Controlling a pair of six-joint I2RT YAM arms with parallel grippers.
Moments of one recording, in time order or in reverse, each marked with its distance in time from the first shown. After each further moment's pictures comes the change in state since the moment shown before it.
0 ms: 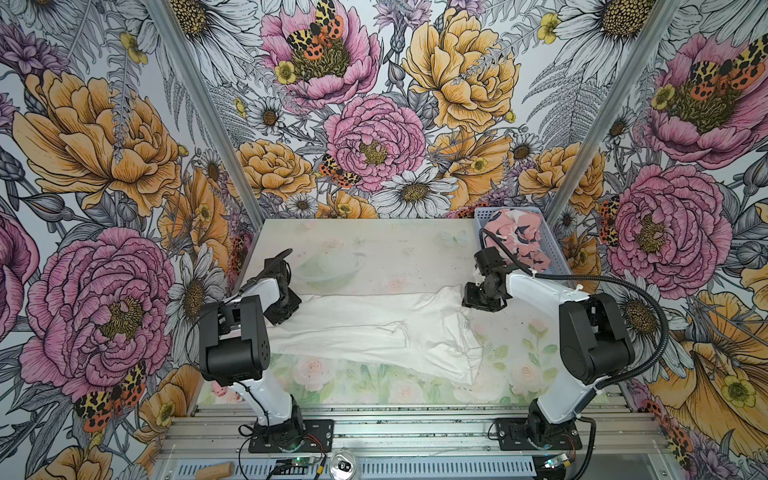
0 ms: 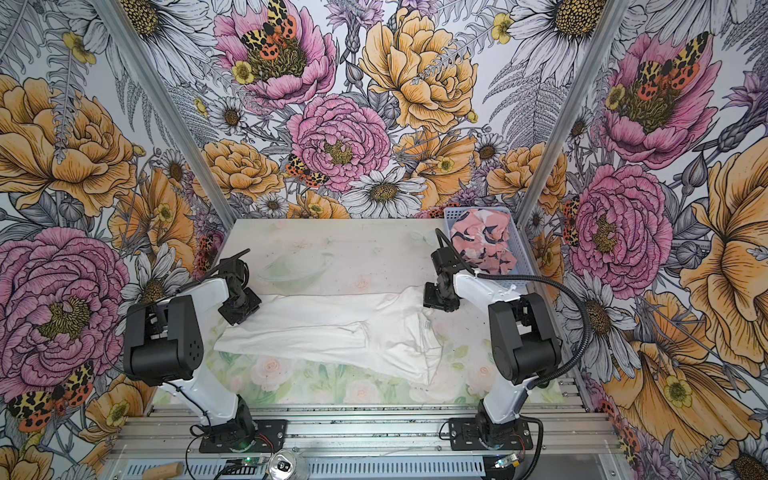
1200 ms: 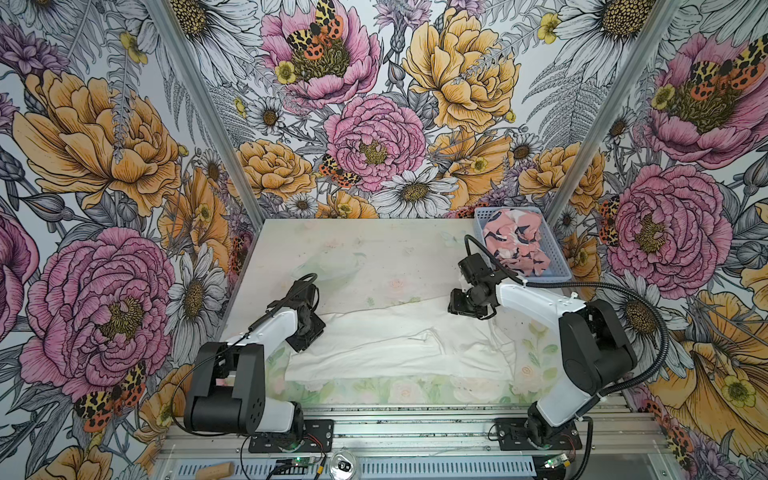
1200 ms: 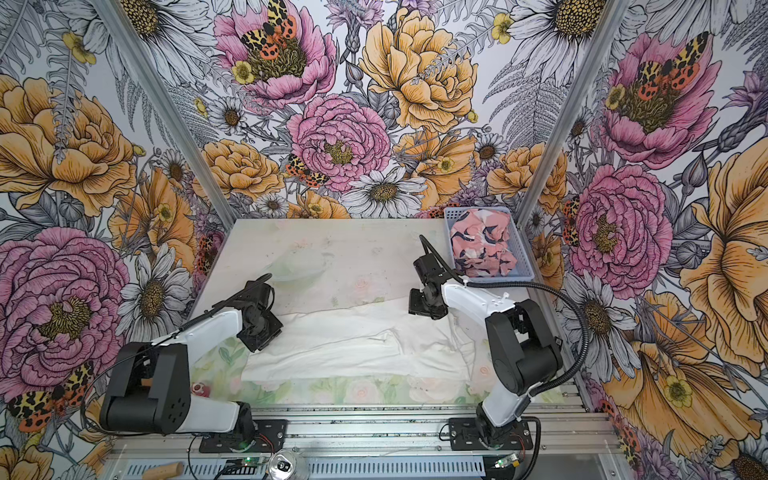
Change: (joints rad) left arm -0.241 -0.290 -0.281 -0.054 0.063 -0.223; right arm 0.142 -0.040 -0.045 0.029 0.001 0.100
